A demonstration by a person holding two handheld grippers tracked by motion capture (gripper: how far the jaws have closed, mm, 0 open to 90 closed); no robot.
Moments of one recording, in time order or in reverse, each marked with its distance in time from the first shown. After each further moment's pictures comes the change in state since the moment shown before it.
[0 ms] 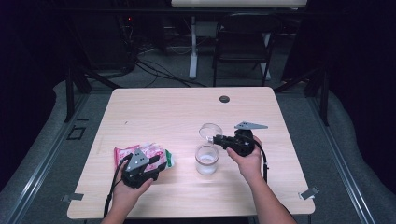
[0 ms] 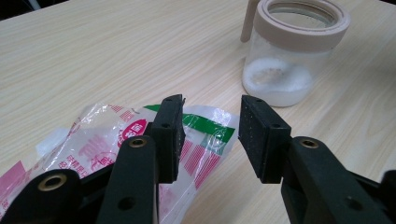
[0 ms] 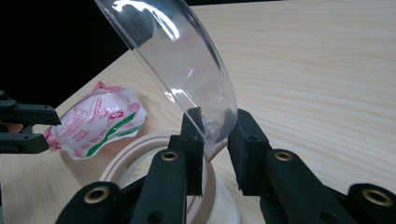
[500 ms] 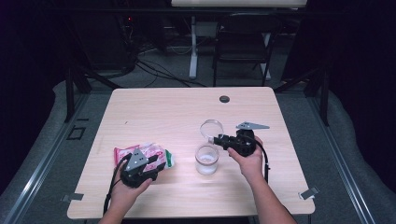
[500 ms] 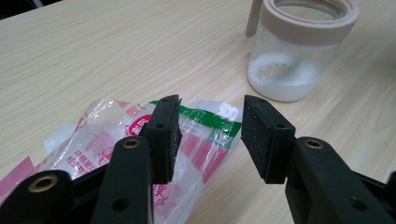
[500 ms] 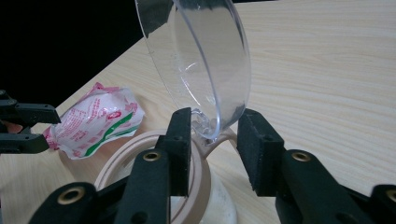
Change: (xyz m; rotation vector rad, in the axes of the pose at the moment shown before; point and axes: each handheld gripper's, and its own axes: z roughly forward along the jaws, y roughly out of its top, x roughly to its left) left arm 0.002 -0.001 0.000 0.022 0.013 0.014; right arm -0.002 -0.001 -0.003 0.000 -0.008 0.009
